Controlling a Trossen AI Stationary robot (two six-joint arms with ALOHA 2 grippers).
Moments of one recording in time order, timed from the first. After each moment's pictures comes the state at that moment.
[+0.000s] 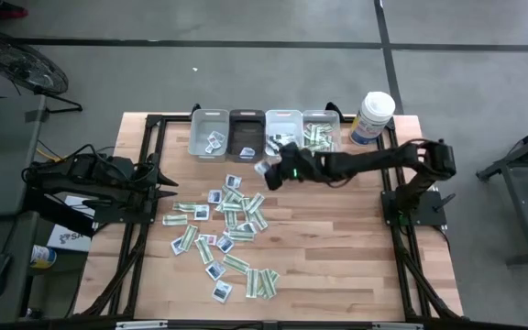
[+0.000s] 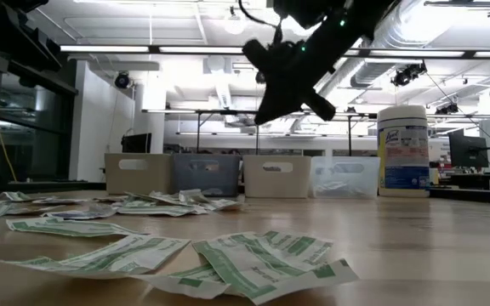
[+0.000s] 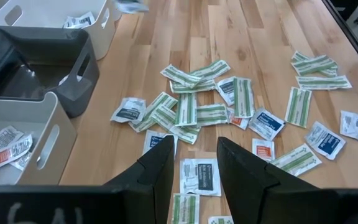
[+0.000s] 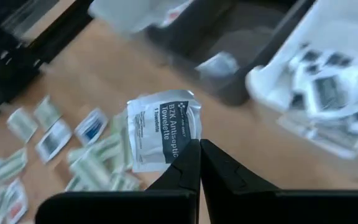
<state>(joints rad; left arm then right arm) -0.12 0.23 0.62 -0.95 -0.14 -0.08 -0.10 1.67 1.09 -0.14 0.33 0.76</state>
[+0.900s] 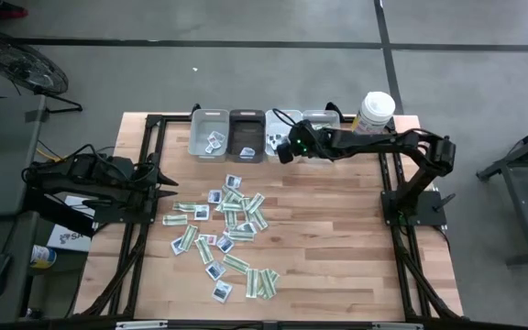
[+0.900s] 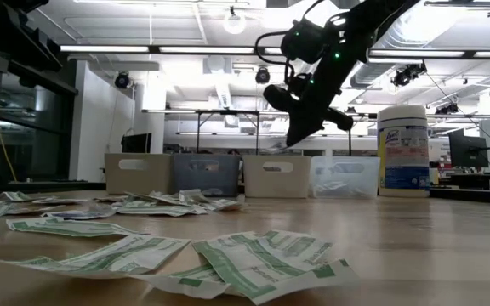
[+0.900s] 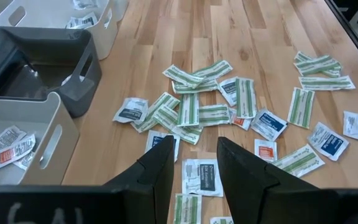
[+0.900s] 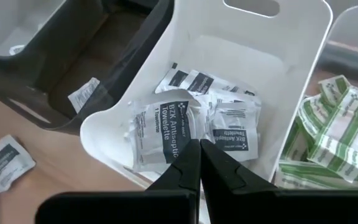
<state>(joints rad) -0.12 0.23 0.62 -0.95 -0.15 -0.08 -0.36 1.67 1.09 -0.30 0.33 0.68</state>
